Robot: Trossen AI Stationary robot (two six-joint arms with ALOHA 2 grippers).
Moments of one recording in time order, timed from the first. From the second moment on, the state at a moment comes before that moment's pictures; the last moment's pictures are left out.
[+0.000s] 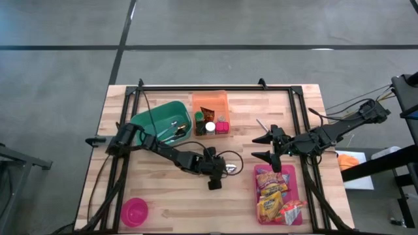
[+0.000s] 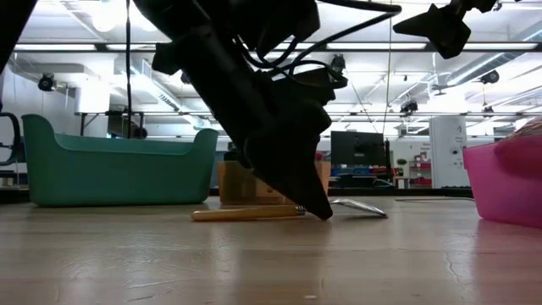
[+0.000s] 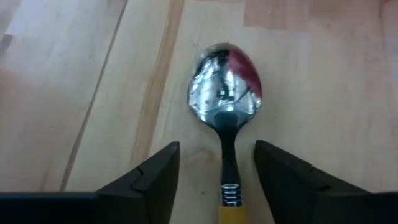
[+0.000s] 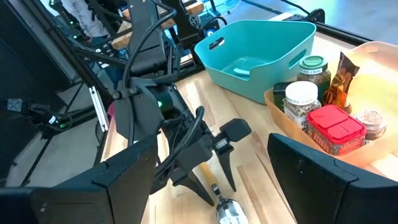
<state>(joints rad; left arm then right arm) -0.26 2.12 1.28 -0.15 -0.28 -0.30 0.43 0.82 0.60 -0.10 0.47 0.58</state>
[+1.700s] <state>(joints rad) -0.25 1.66 1.30 -0.71 -0.41 -0.28 0.43 0.82 0.60 -0.10 0.47 0.58</state>
